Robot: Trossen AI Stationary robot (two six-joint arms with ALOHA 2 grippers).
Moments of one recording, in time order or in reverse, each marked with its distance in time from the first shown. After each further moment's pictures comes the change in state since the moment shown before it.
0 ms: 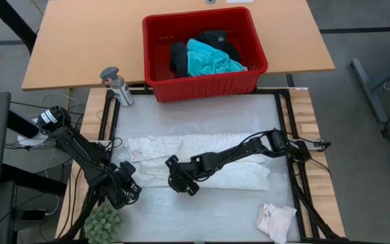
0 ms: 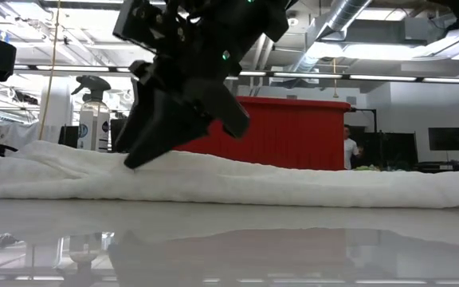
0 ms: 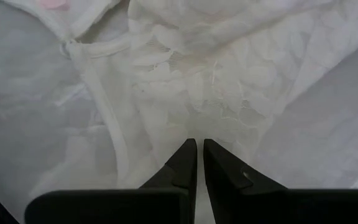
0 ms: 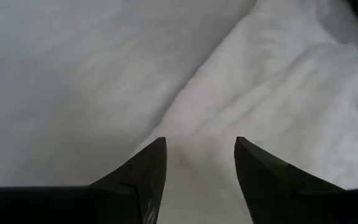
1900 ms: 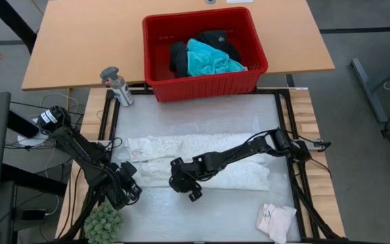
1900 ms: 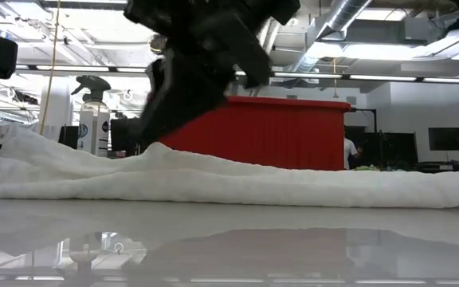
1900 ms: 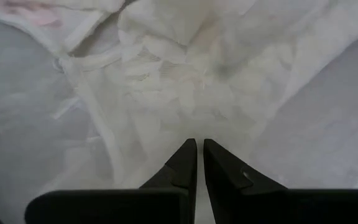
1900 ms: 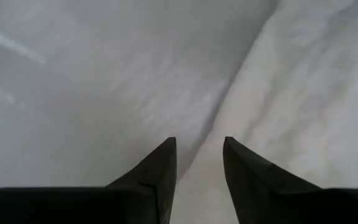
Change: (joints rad) left arm 0.000 0.000 0.000 0.025 -0.035 0.039; right arm 0.006 -0.053 0.000 -0.080 -0.121 0.284
